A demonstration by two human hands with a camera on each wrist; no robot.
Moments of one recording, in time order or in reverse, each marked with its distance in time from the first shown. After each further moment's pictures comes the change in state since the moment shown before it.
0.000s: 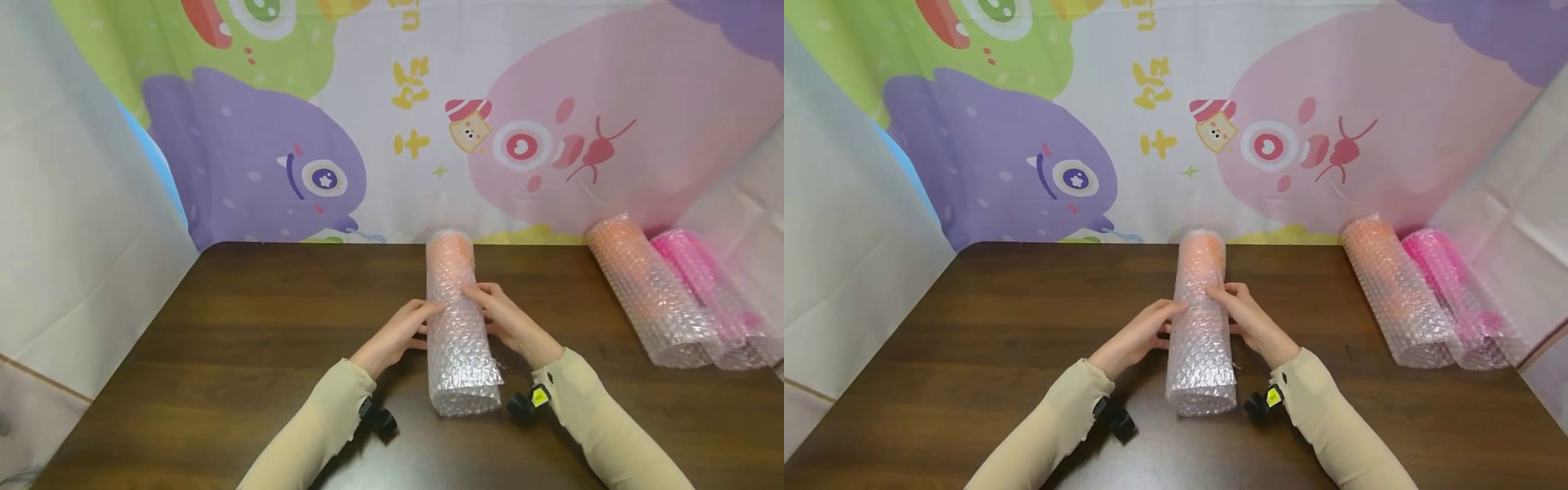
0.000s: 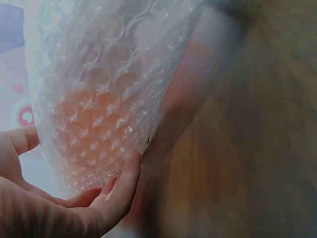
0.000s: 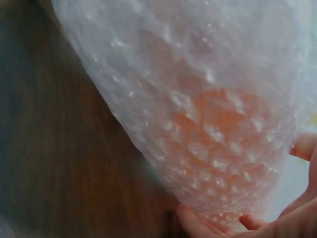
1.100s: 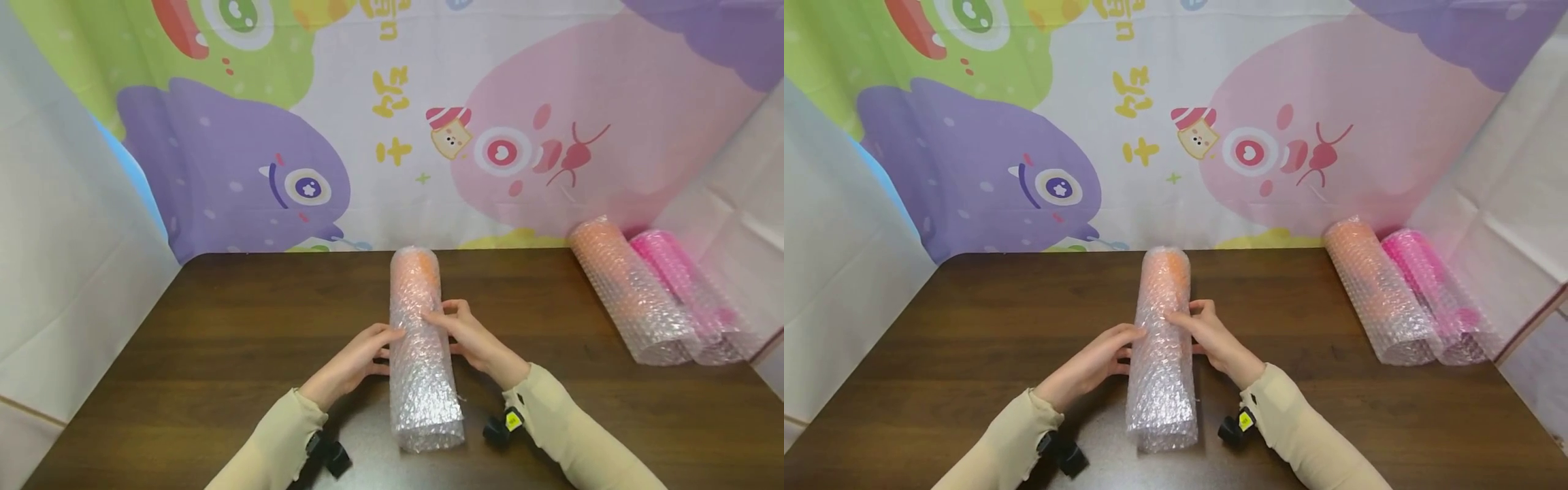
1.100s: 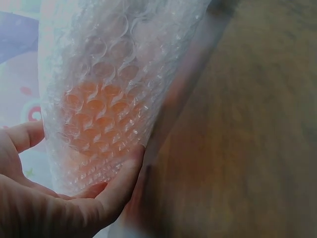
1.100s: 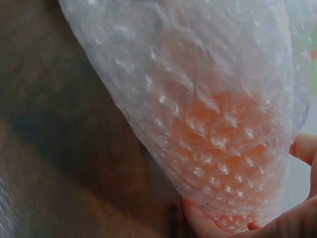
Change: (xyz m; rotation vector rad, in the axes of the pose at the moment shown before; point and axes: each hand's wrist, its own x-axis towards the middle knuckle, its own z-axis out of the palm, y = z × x) left_hand -0.034 -0.015 -0.030 0.004 -0.058 0.012; right_hand -0.009 0.009 0.036 0.031 -0.002 -0.020
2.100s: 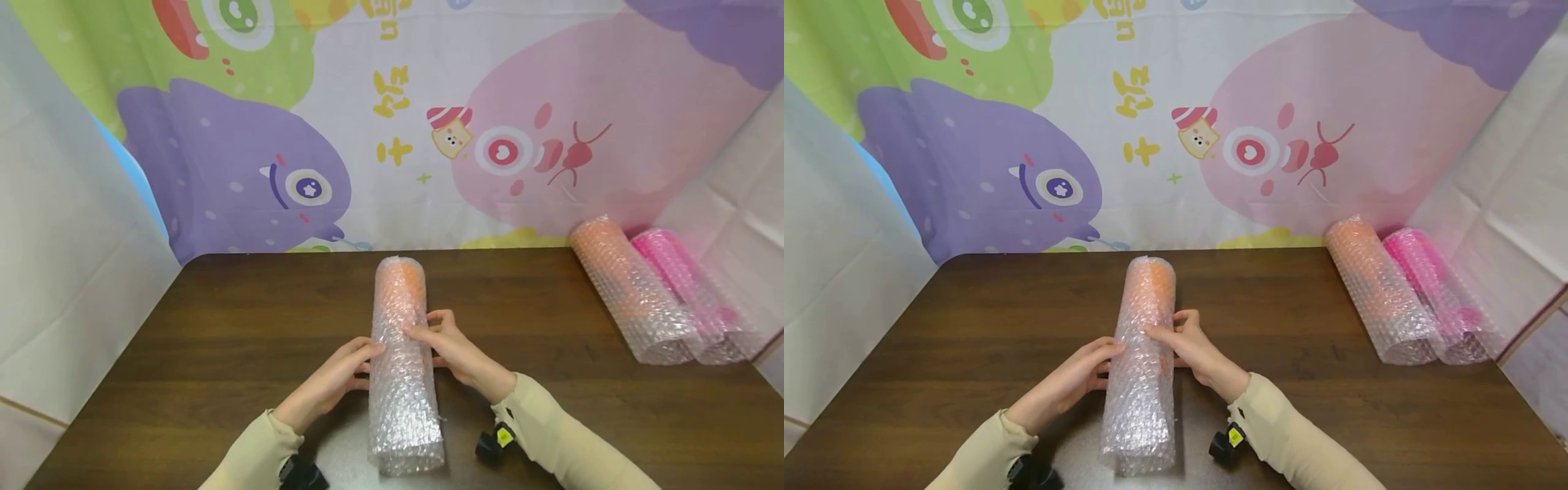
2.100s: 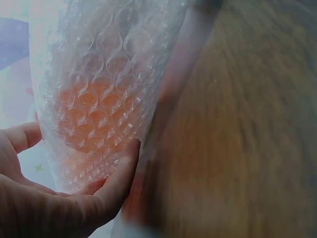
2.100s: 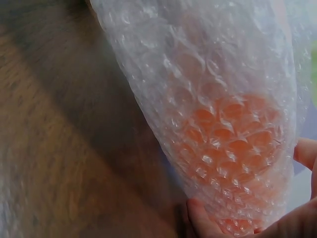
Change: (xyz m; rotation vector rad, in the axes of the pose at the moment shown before) left_hand -0.033 -0.008 -0.016 0.002 0.006 0.036; right_hand -0.007 0.005 0.031 -0.019 0.004 -0.016
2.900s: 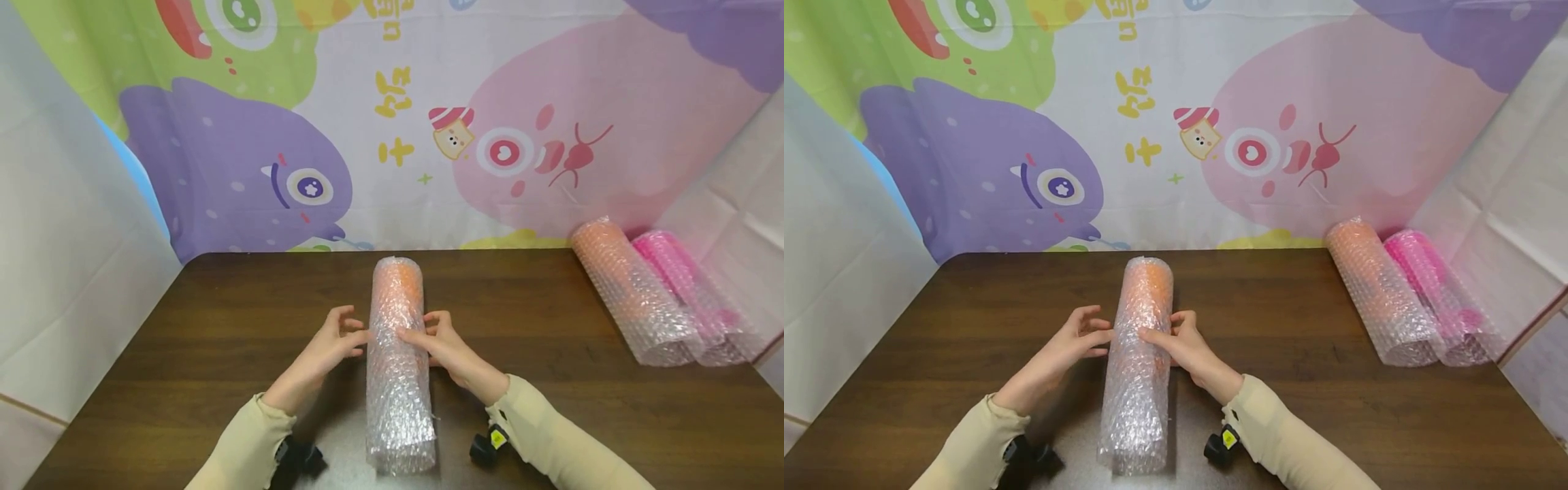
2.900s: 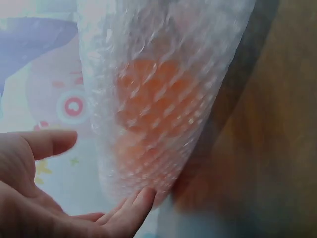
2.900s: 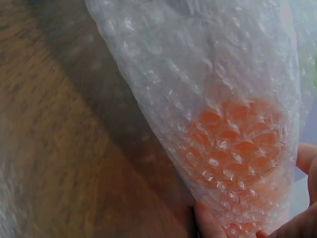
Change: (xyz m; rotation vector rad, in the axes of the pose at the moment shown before) left_hand 0.004 0.025 -0.015 0.208 0.220 0.108; right_hand 0.002 0.002 0.008 -0.063 0.067 -0.025
